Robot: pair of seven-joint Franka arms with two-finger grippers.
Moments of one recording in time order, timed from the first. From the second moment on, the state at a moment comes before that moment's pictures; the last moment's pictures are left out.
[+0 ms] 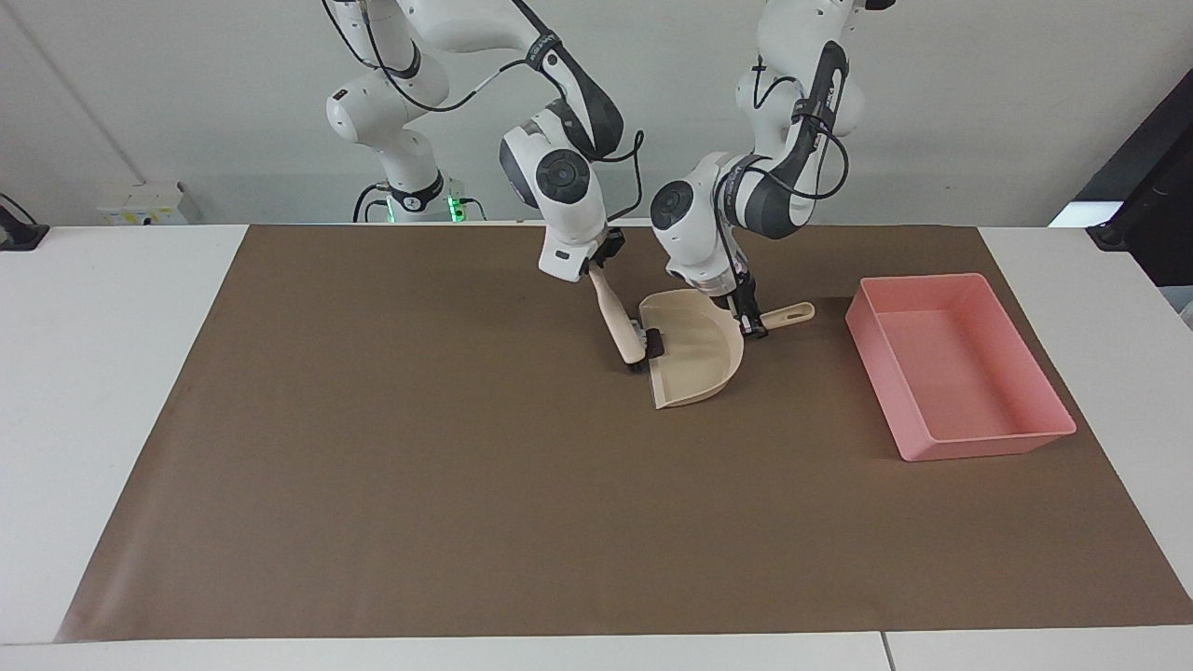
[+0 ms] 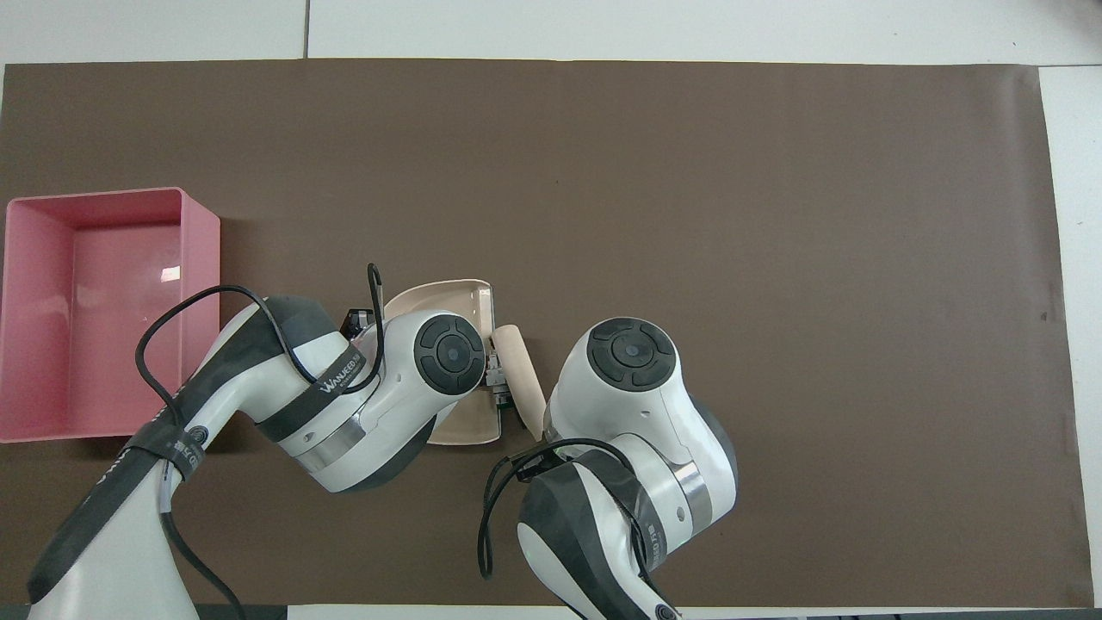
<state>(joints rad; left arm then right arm) -0.49 0.11 -0.14 -2.15 0.54 1.89 0.72 0.77 0.12 -0.07 -2.10 0.52 2.03 0.09</state>
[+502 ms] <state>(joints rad) -0.47 0.10 -0.13 -2.18 0.54 1.95 0.72 0.78 0.12 -0.08 -2.09 0.77 2.14 0.00</state>
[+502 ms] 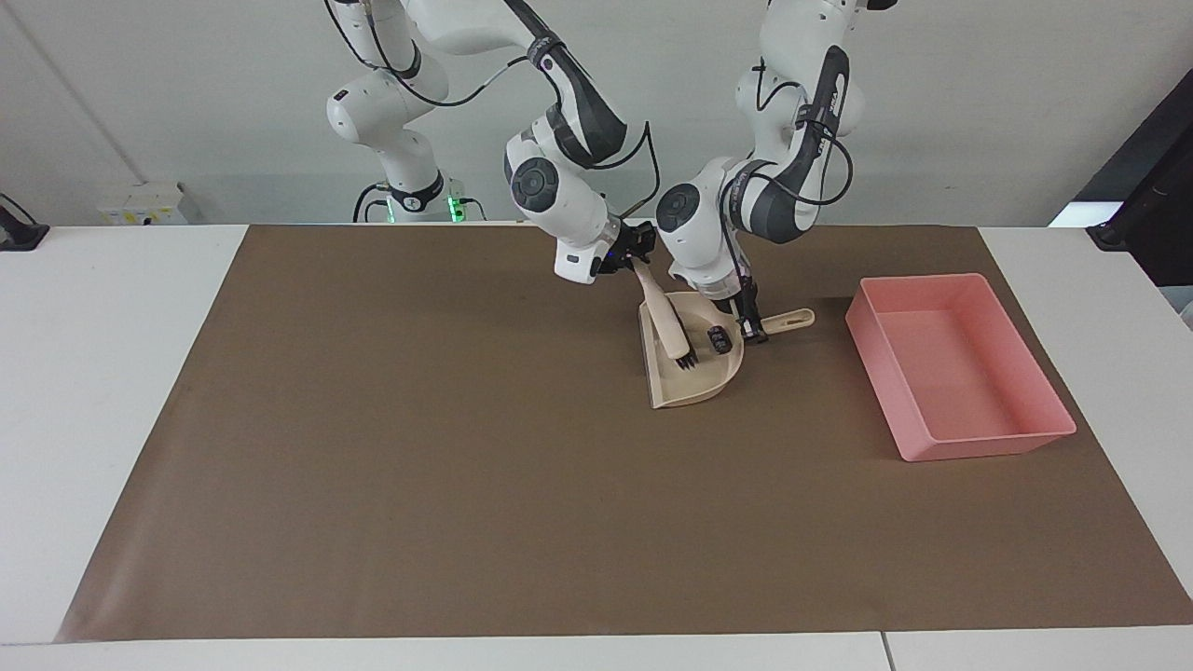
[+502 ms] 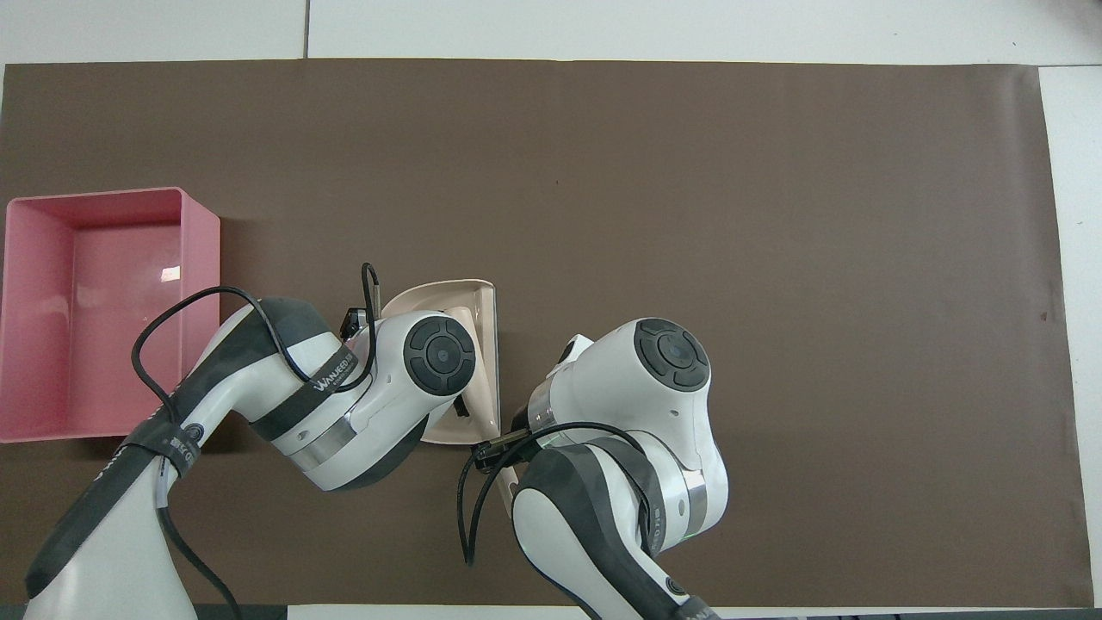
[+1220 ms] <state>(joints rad) -0.29 0.05 -0.13 -2.19 0.37 2.09 0.98 0.64 -0.06 -0.09 -2.08 0.27 1.89 0.44</state>
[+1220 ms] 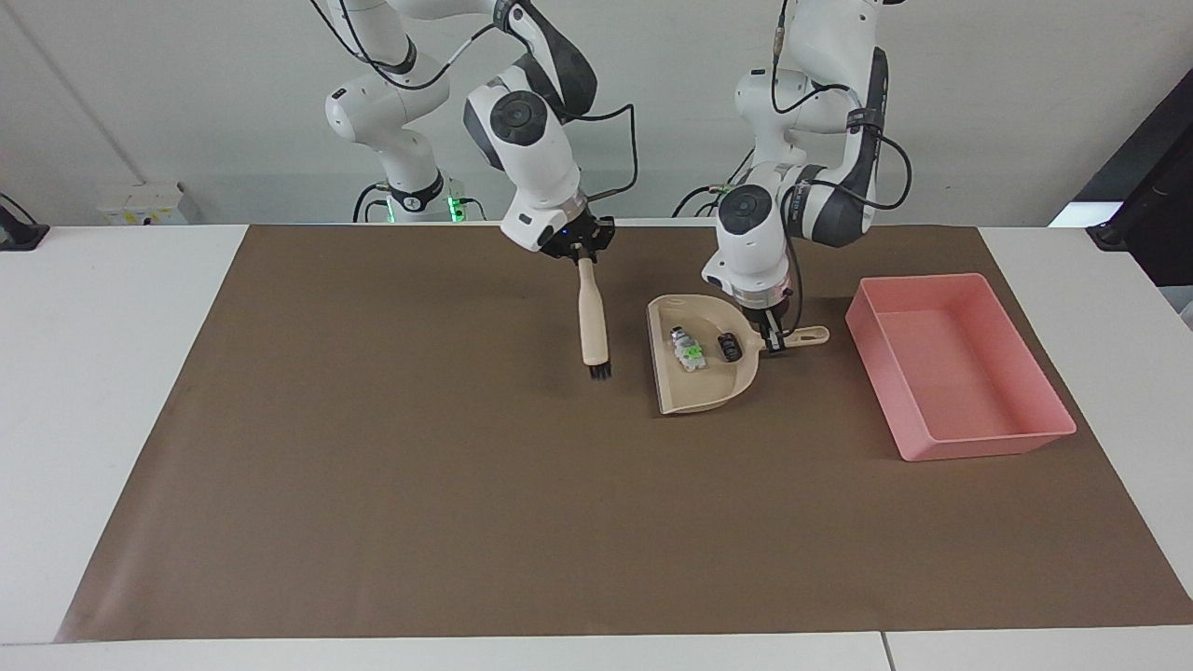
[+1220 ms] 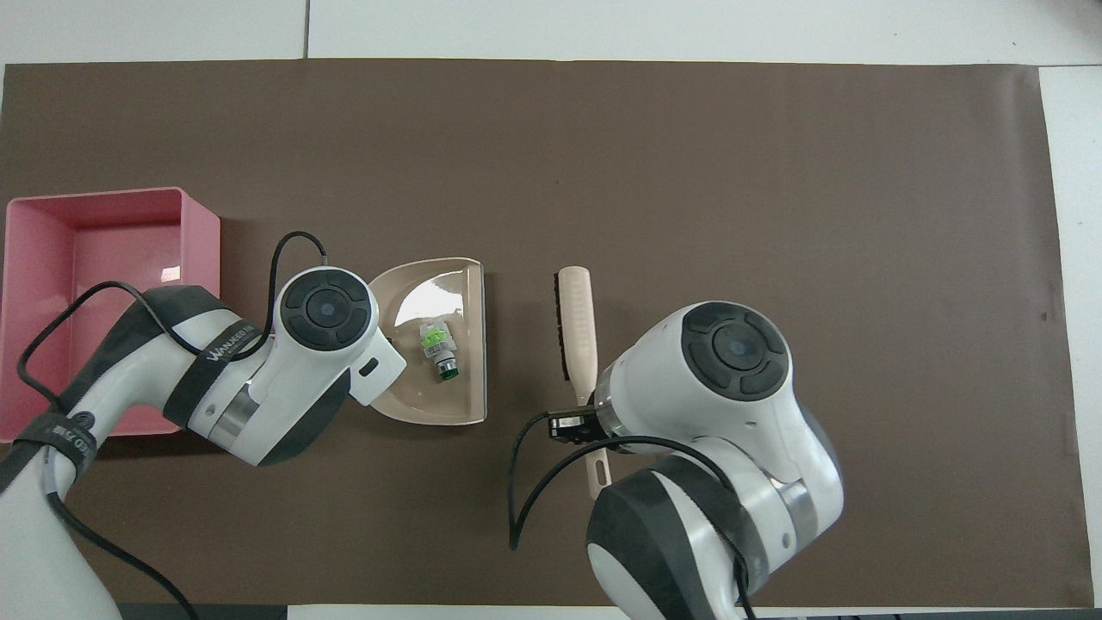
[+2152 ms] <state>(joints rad) 0.20 -0.07 -0.11 -1.97 0.31 1.96 1.46 0.01 -0.10 -0.10 -2.21 -0.03 1.90 -0.05</state>
